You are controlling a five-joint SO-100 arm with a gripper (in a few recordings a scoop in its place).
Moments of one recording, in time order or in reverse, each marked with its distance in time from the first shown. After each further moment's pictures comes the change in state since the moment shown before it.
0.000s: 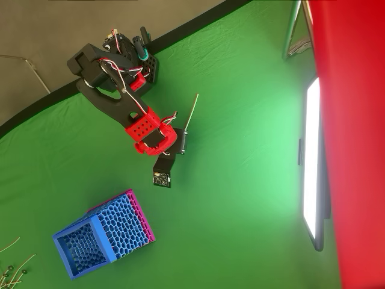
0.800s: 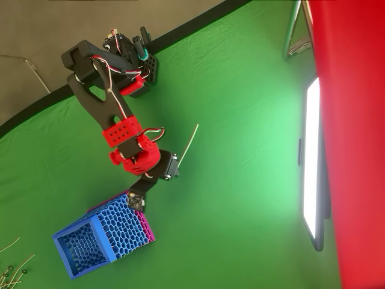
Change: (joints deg) arm 10.3 7.0 -20.0 2.6 -3.5
